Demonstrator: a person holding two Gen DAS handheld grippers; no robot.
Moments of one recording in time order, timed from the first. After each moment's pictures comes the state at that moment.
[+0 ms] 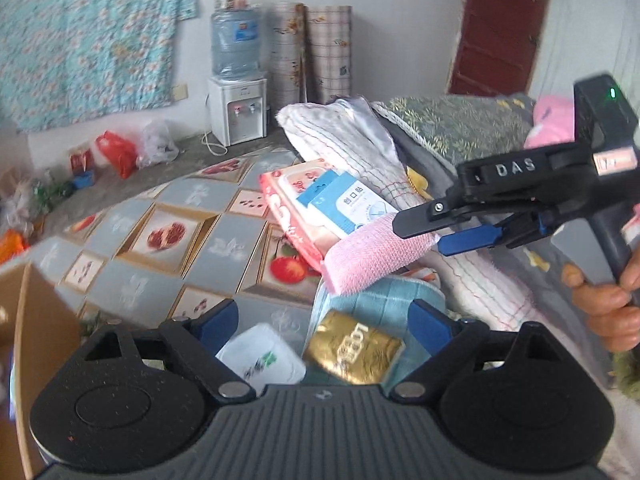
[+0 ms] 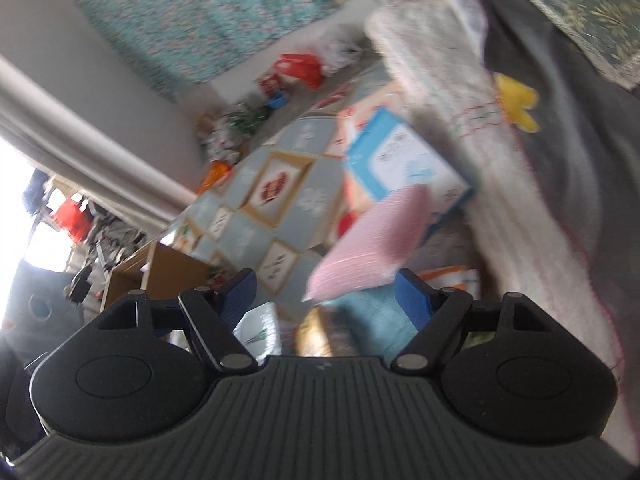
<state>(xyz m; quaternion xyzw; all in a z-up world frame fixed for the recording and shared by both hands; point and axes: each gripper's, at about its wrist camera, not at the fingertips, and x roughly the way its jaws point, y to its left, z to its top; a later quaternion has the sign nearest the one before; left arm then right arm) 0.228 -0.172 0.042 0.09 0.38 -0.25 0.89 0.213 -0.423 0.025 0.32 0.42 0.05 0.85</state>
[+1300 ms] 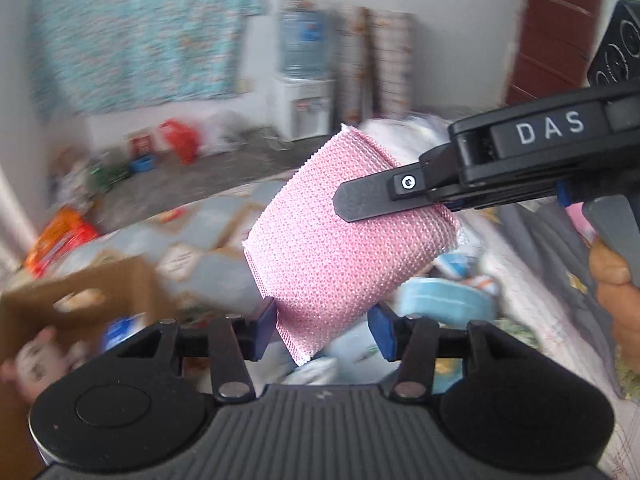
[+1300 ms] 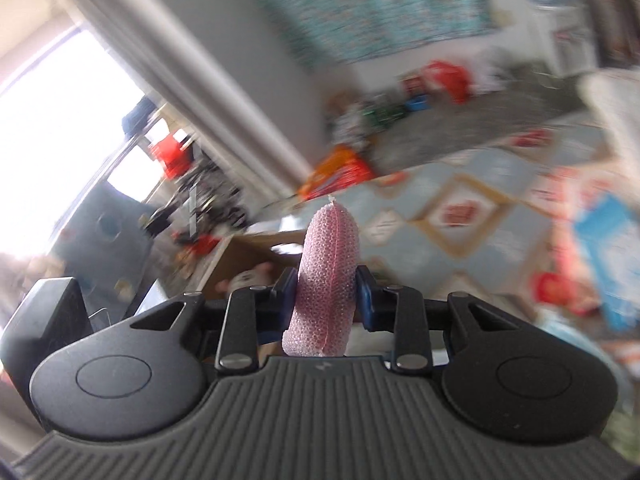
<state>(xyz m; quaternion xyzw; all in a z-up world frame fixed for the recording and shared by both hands) 0.221 -0.064 0.107 0.05 0.39 -0.15 0.90 0.267 -0.253 0.137 0.23 0.37 0.27 0.86</state>
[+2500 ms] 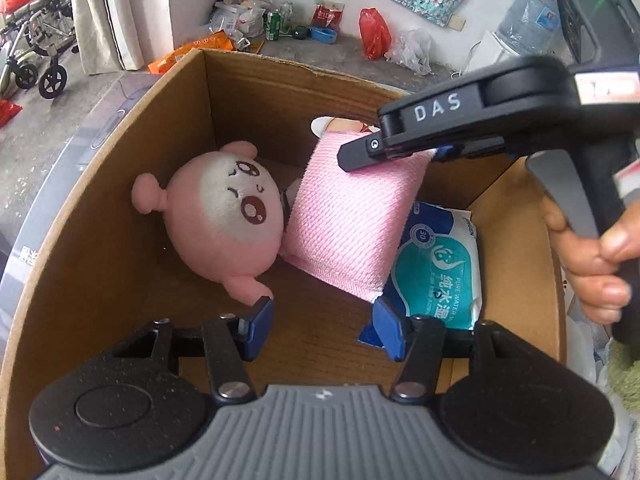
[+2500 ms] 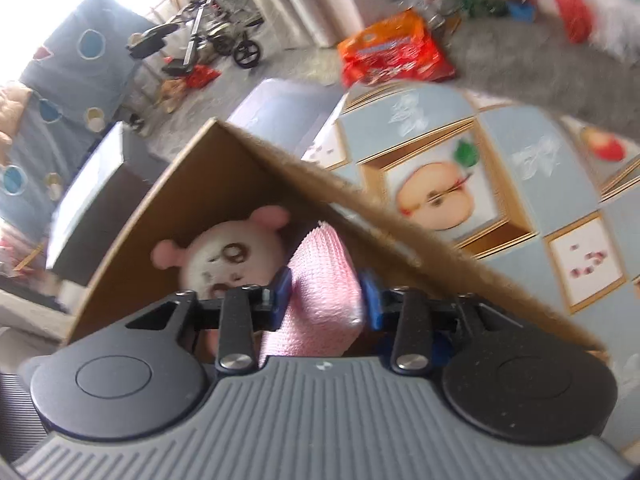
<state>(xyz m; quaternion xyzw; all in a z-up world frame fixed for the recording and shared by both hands) 0.276 0.190 0.004 -0.12 0.52 0.04 0.85 0.469 0.077 0.007 0.02 0.52 0.33 0.78</state>
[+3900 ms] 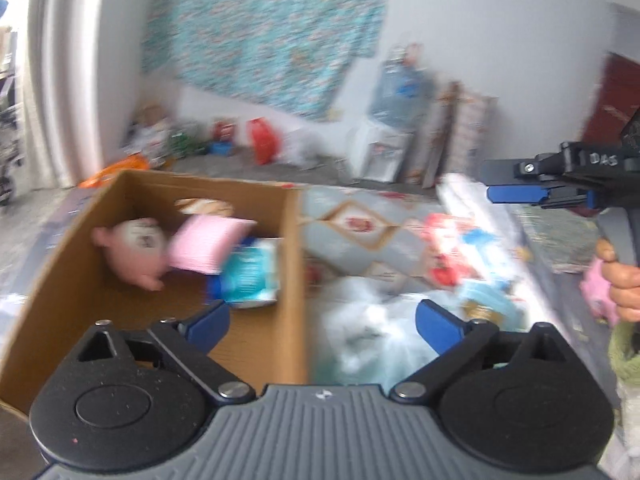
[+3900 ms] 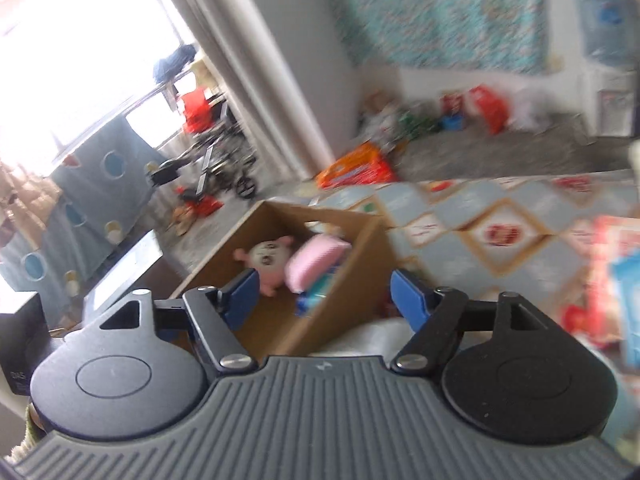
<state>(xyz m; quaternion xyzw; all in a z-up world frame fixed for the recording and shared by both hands) 0.101 0.075 0.101 -0.09 0.34 -0.09 0.93 0.201 -0.207 0.170 0.12 0.34 0.28 0.89</state>
